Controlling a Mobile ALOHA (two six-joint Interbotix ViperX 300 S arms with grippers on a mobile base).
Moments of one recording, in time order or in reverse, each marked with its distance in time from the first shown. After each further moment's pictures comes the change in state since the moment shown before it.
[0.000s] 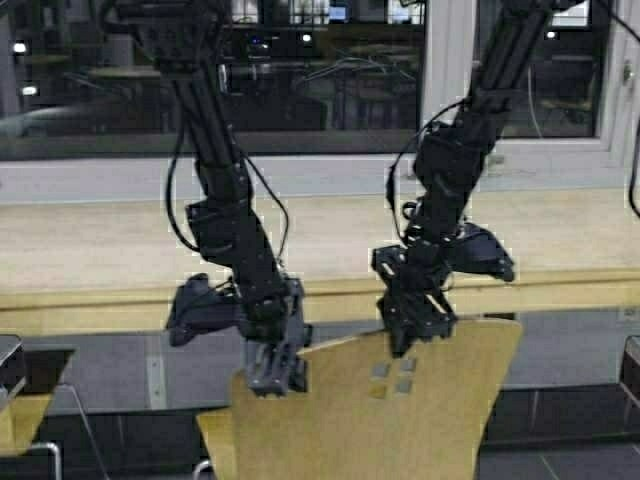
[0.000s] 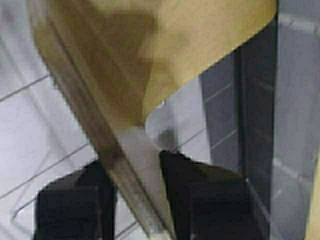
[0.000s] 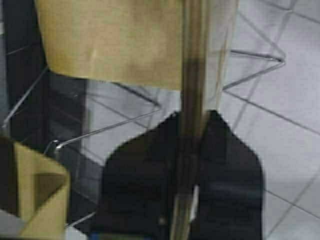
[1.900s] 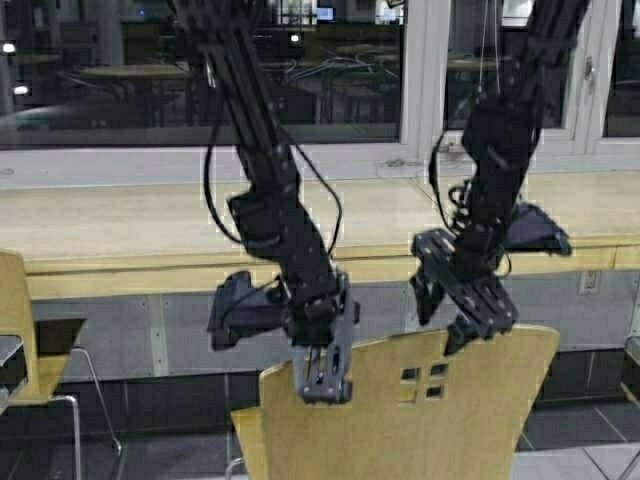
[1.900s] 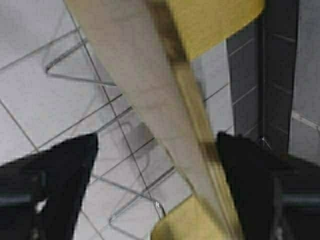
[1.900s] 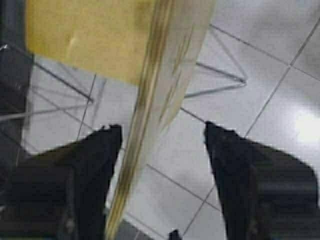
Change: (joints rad) left arm -0.213 -0.058 0.038 -0.190 -0.026 0.005; right arm -0.064 -0.178 0.295 -0.130 -0.086 -0.038
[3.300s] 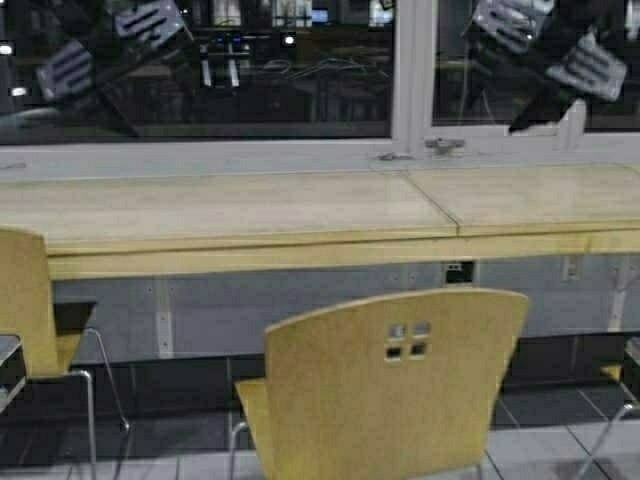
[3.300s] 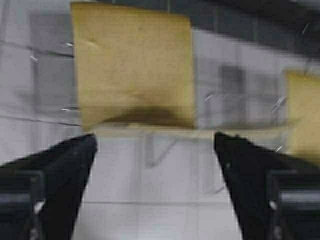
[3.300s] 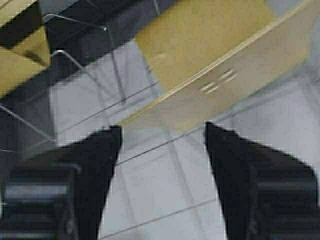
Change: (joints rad) left arm 0.492 -1.052 0.541 0.851 0.348 0.552; right arm -0.086 -0.910 0.367 -0.678 0.143 -0.043
